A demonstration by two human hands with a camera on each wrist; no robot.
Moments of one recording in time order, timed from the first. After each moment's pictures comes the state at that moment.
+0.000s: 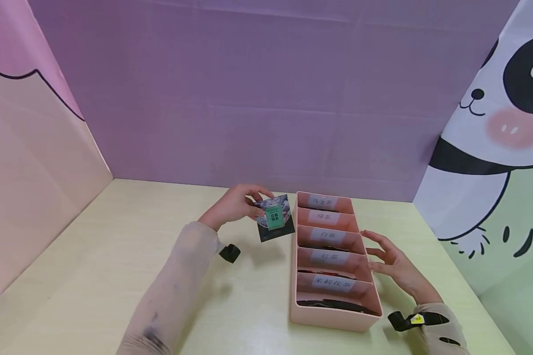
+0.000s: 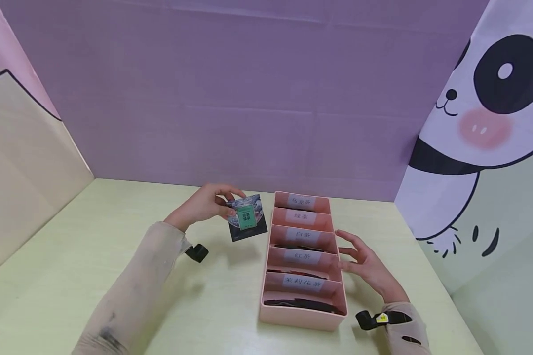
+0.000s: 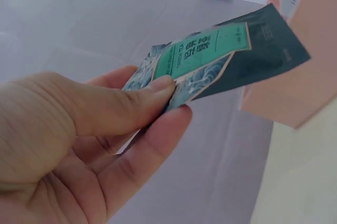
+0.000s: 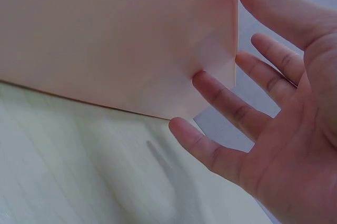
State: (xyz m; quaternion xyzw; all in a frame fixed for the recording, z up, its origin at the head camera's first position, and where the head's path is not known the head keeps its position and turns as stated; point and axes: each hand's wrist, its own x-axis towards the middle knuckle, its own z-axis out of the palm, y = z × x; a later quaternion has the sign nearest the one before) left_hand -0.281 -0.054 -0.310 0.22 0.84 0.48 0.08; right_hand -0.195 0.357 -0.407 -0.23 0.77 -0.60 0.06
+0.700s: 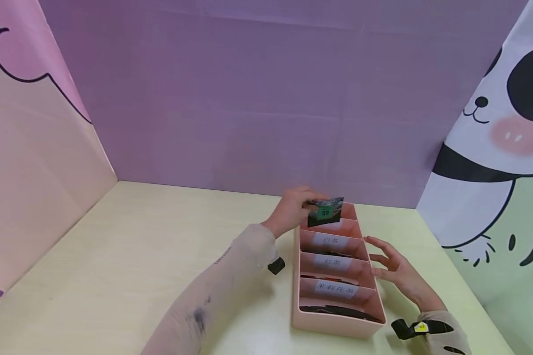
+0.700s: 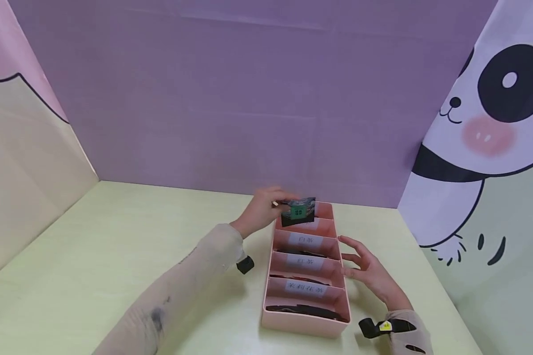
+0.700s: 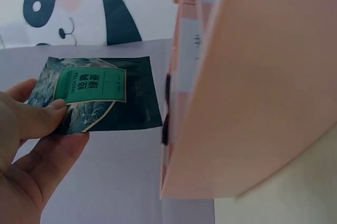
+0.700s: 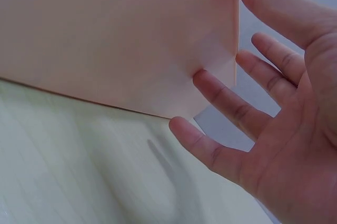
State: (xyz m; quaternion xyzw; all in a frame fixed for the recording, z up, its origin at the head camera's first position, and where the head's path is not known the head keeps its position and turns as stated) left_hand -0.284 0.052 -0.331 0.36 0.83 0.42 -0.10; right_hand -0.196 0.360 -0.412 -0.22 0.78 -0.59 0.06
